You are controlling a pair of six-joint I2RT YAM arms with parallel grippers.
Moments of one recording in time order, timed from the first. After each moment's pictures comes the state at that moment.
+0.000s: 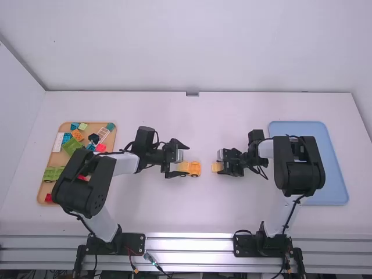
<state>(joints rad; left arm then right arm) -0.24 1.76 0.70 0.23 1.03 0.99 0.03 2.00 0.89 -0.42 -0.89 -1.57</state>
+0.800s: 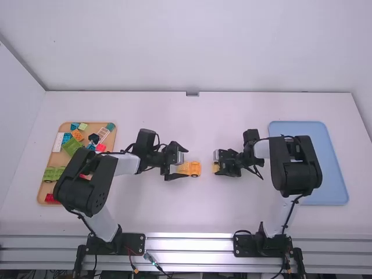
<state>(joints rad) -0.25 1.77 0.69 0.20 0.98 0.99 0.08 2.00 0.89 -0.39 -0.84 -1.50</state>
